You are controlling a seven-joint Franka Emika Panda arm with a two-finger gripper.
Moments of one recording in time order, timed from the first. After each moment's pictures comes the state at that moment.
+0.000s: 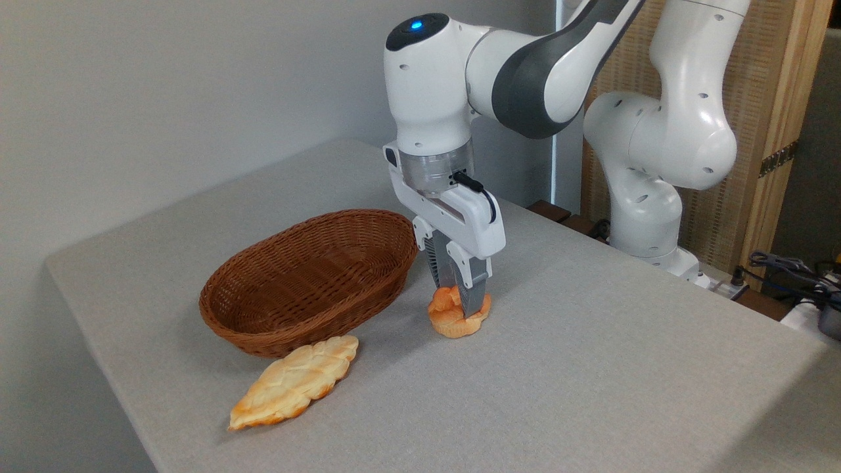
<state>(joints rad) -0.14 -0.41 0.06 -2.52 0.02 2.07 0.80</state>
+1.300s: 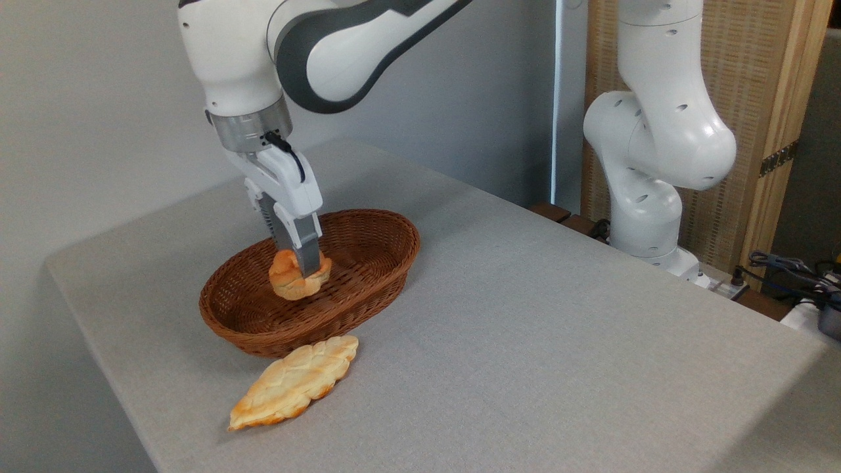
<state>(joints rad) -0.15 0.10 -0.18 -1.82 -0.08 1.89 0.48</state>
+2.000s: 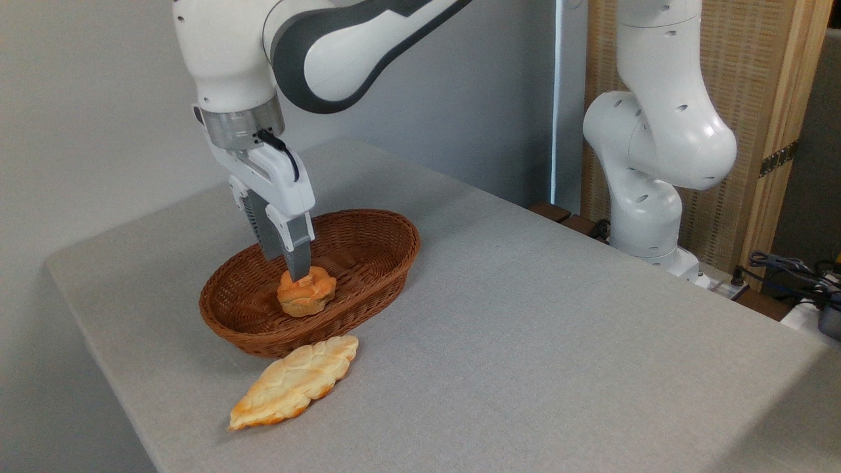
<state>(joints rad) -0.14 0.11 -0.18 -1.78 -0.08 1.91 0.47</state>
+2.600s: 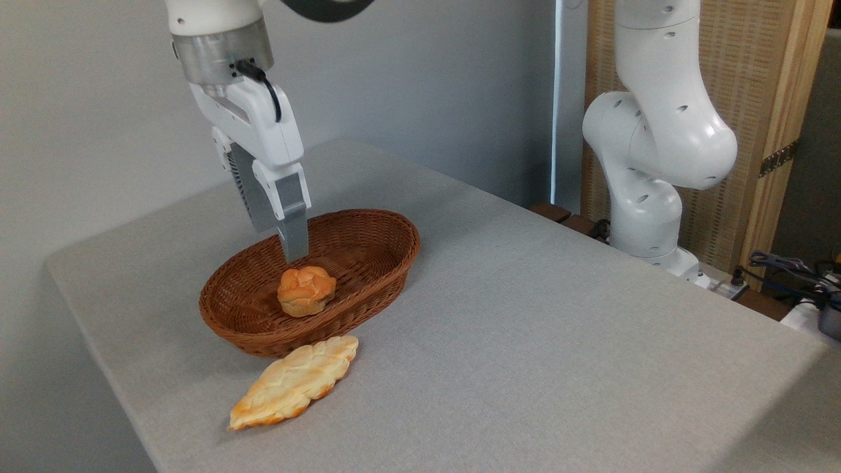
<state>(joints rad) -0.12 0.14 -0.06 -1.48 -0.02 1.64 0.66</state>
